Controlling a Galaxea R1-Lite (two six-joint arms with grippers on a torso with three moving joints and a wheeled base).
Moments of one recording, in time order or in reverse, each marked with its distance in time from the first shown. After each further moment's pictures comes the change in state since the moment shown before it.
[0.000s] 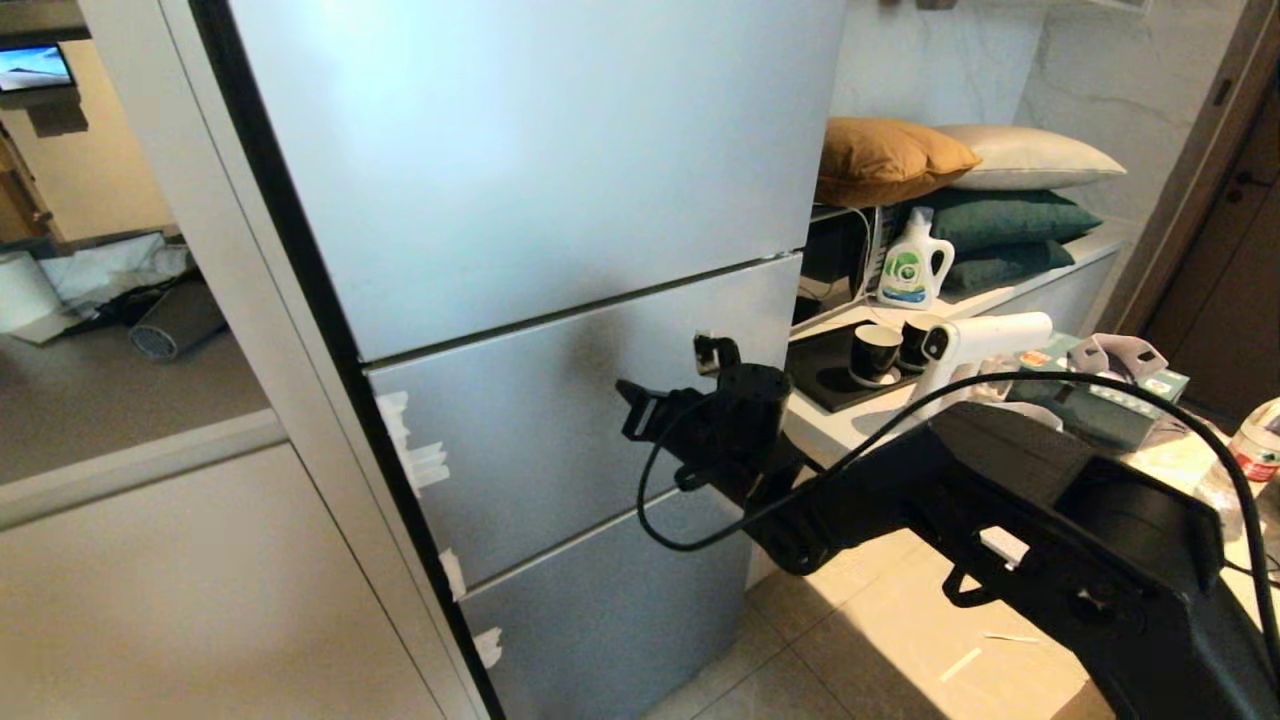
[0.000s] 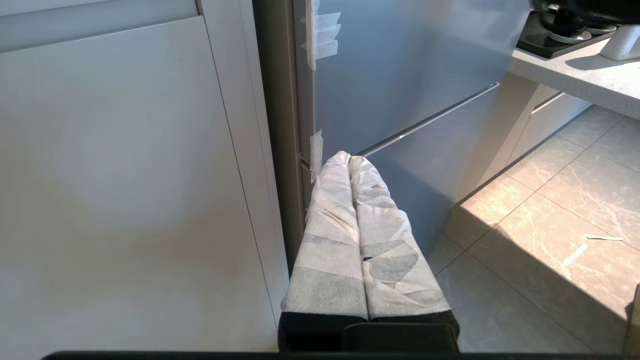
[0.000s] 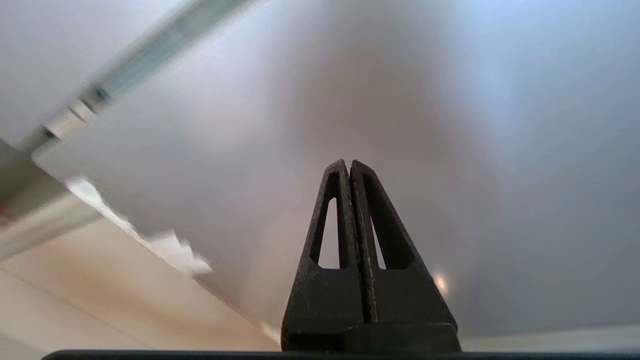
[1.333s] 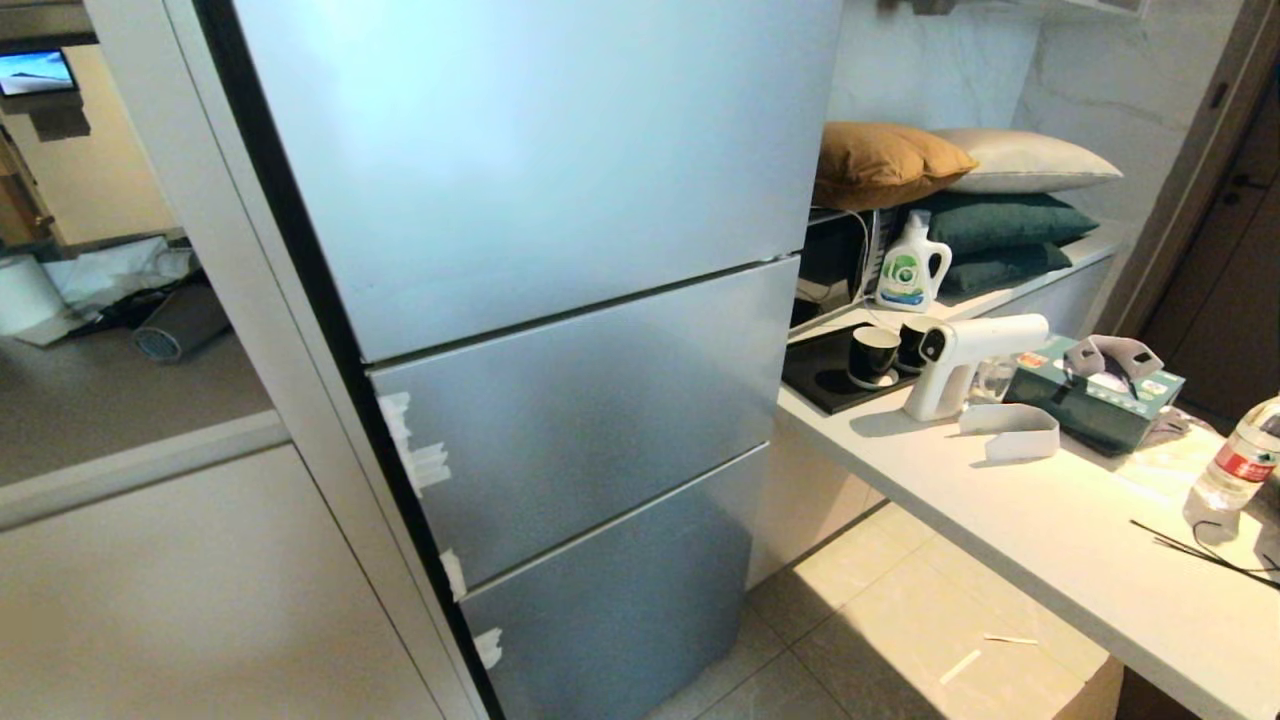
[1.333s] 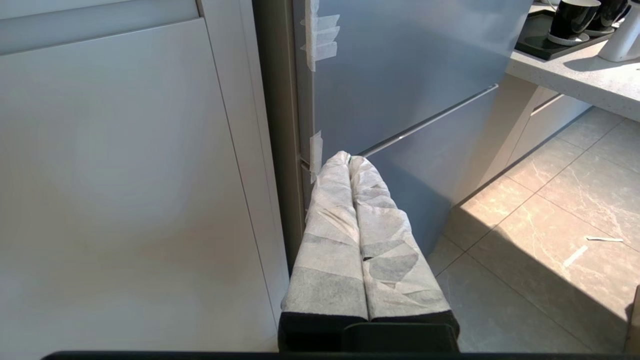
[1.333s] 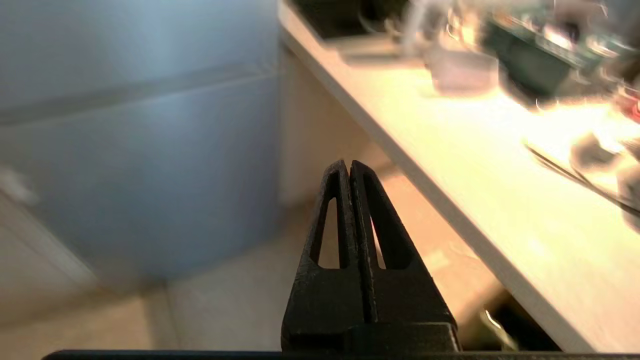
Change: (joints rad) left arm 0.000 0.000 0.000 0.000 0.000 0.000; right arm -0.695 -2.137 1.492 0.879 0.011 -0.595
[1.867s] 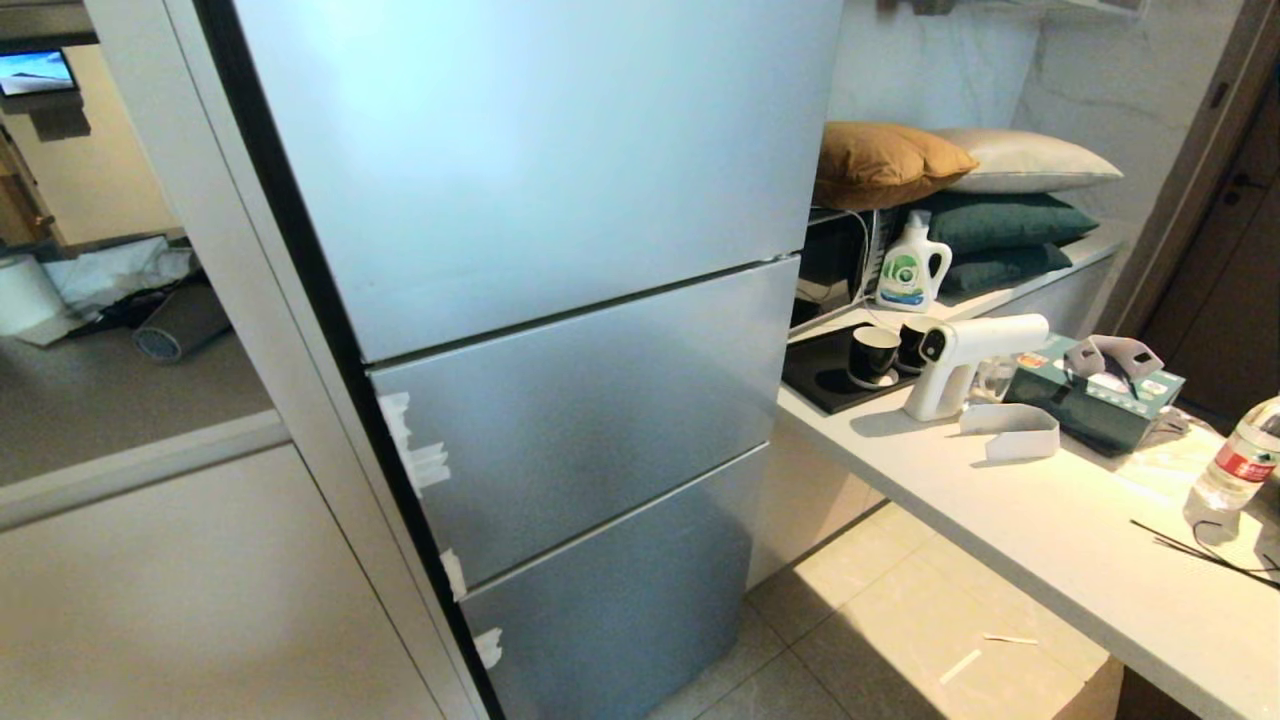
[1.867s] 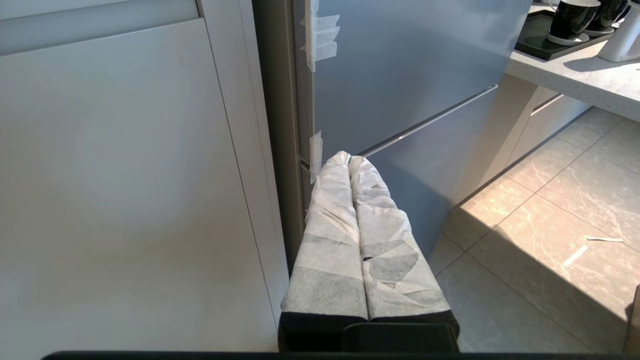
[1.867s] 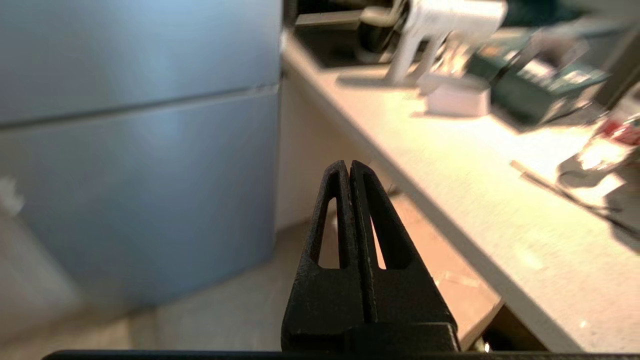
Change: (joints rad) left arm 0.000 0.000 0.000 -0.001 -0.001 0.000; right arm 0.058 -0.270 0.011 0.115 -0.049 0.003
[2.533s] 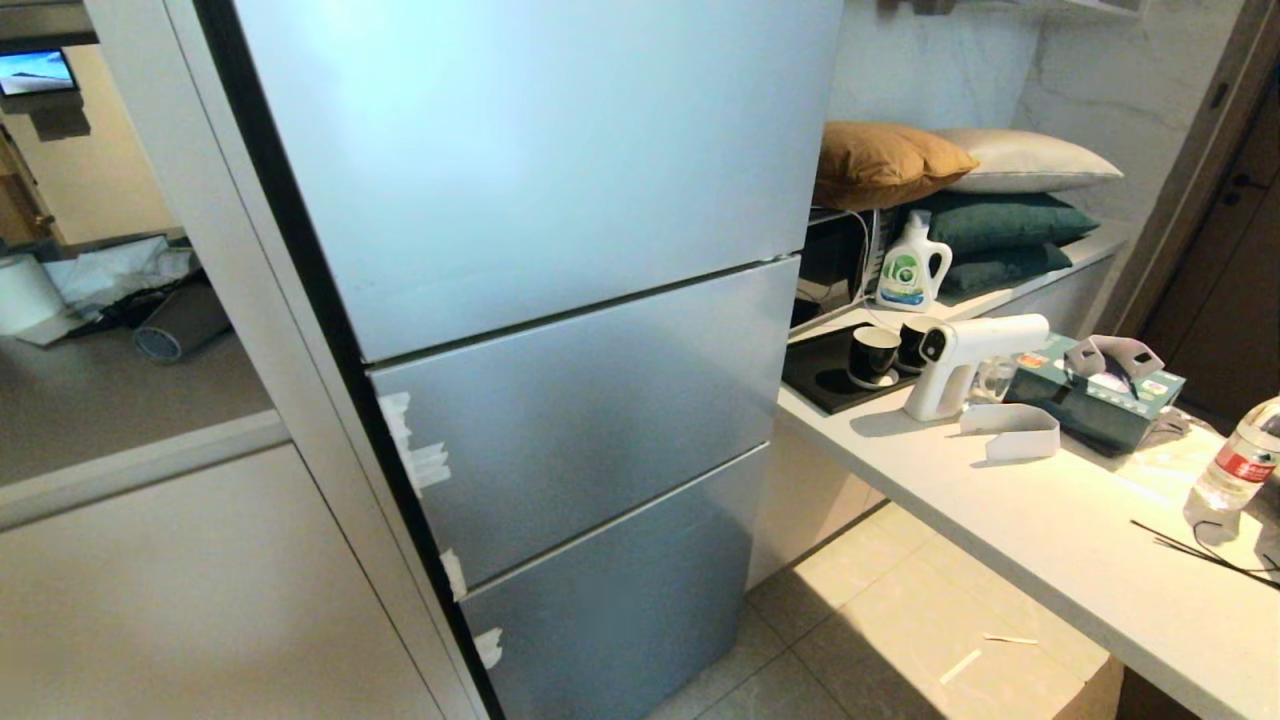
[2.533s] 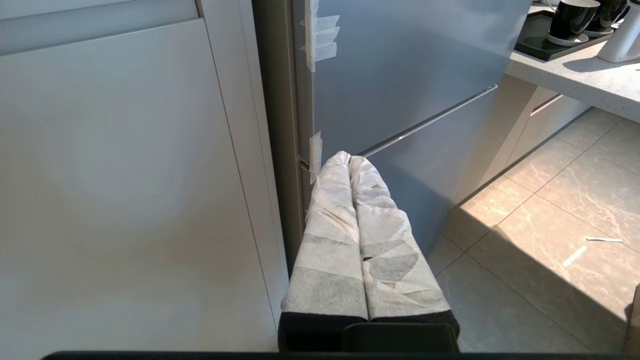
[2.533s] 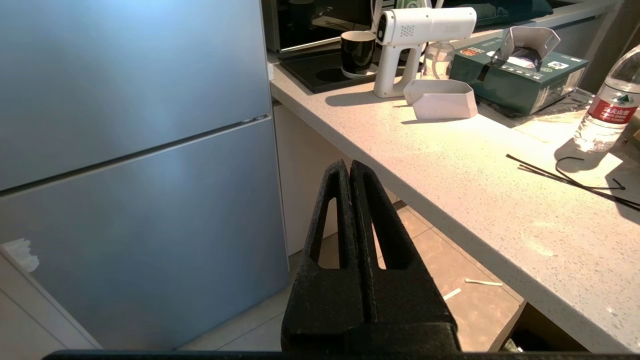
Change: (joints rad) left arm 0.000 0.000 0.000 -0.001 0.000 -0.001; right arm -0.001 -0.068 0.000 0.012 -0.055 0.115
